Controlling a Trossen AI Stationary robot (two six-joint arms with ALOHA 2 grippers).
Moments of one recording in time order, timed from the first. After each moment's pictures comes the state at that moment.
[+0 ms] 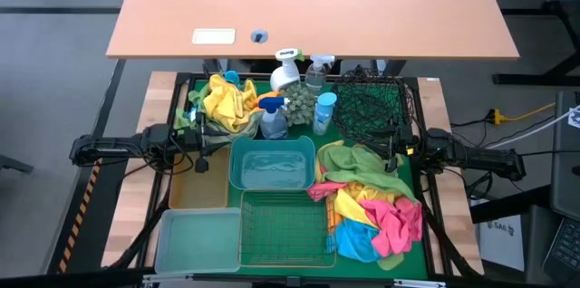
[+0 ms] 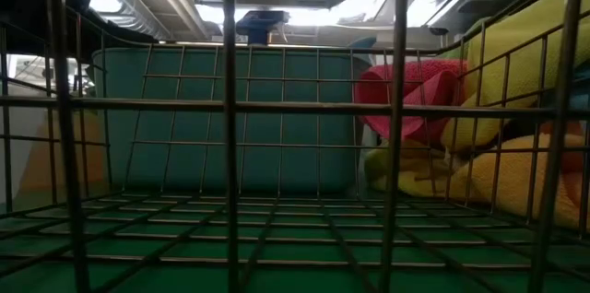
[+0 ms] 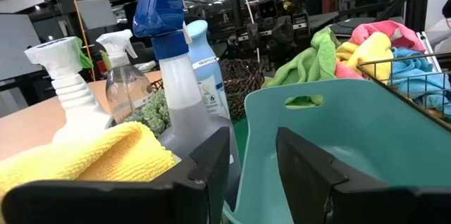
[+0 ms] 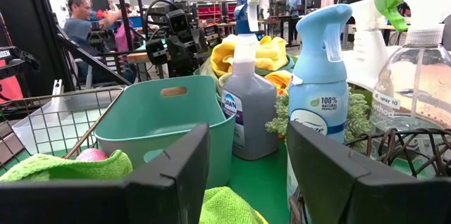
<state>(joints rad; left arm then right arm) 0.04 0.02 0.01 0.04 -0.15 0.17 -0.08 0.00 0.01 0.05 0.06 0.06</state>
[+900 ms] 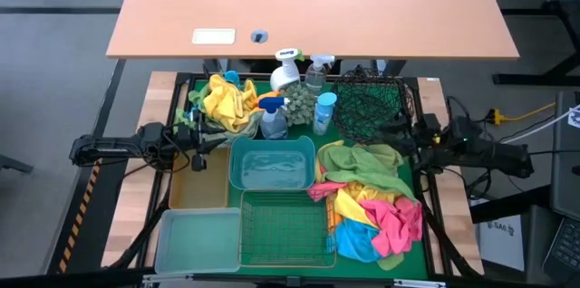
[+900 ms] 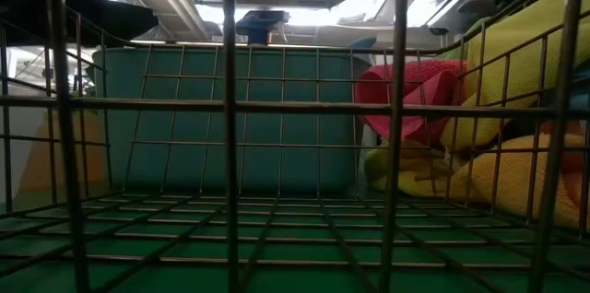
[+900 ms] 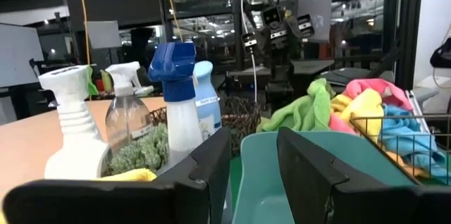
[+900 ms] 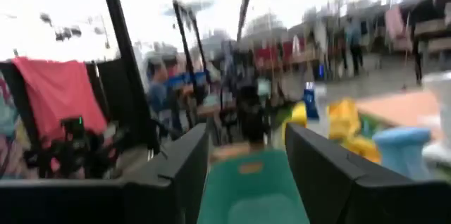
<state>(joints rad) 0.04 0.02 0.01 0.18 -0.14 0.08 -0.08 0.18 0.33 0.05 -0.14 0.26</state>
